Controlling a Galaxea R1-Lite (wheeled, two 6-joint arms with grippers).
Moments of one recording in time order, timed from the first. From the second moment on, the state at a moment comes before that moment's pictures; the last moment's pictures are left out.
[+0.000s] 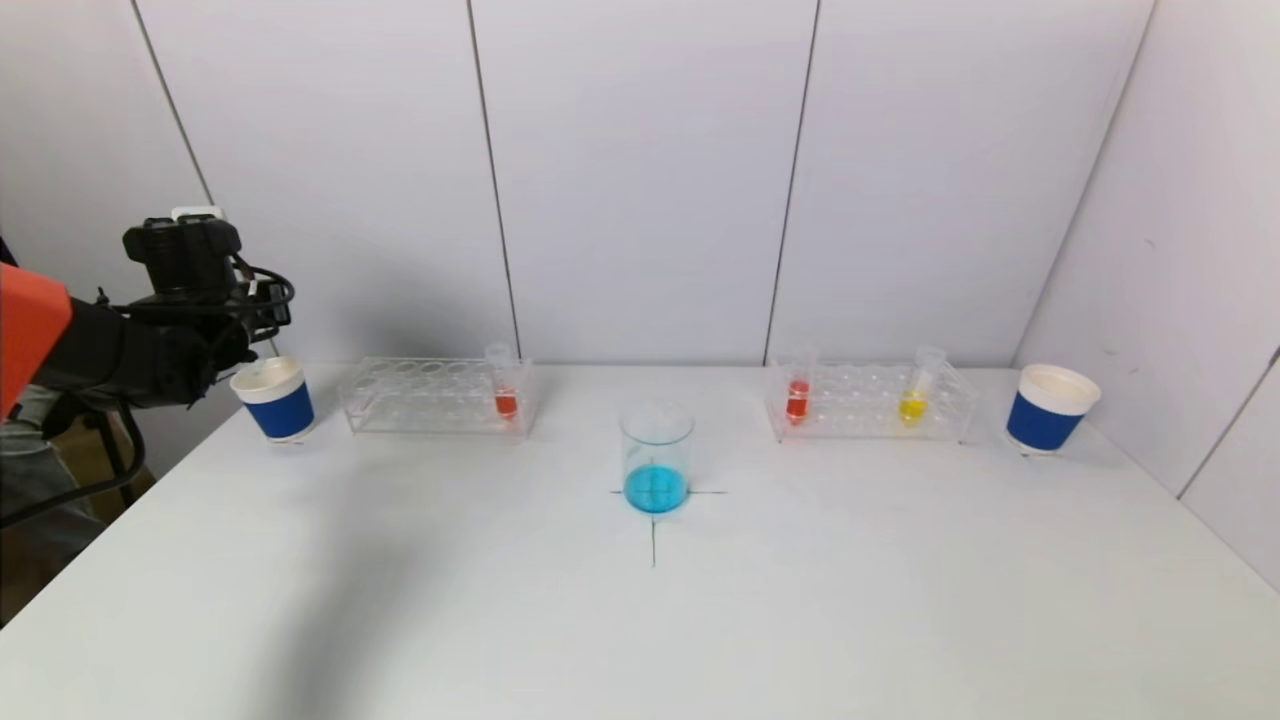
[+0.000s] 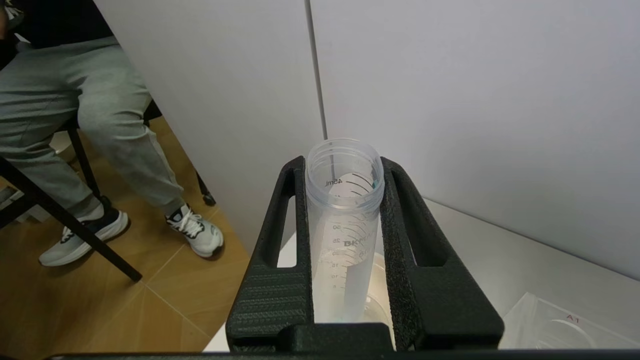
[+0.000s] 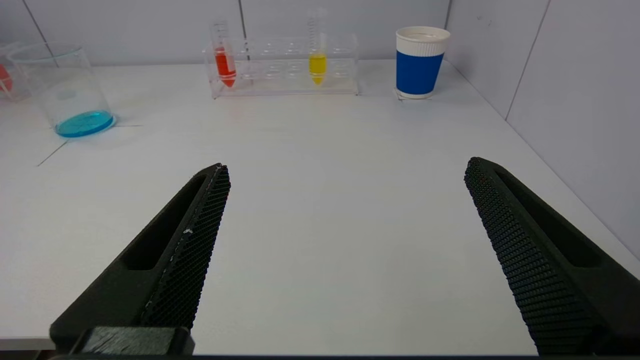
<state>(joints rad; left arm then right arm) 0.17 2.17 -1.40 -0.67 0.38 0.04 0.00 0.00 0.00 -0.01 -0.02 0.03</state>
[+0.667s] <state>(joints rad) 0.17 2.22 -1.39 -0.71 0.38 0.04 0.00 0.00 0.00 -0.01 -0.02 0.03</state>
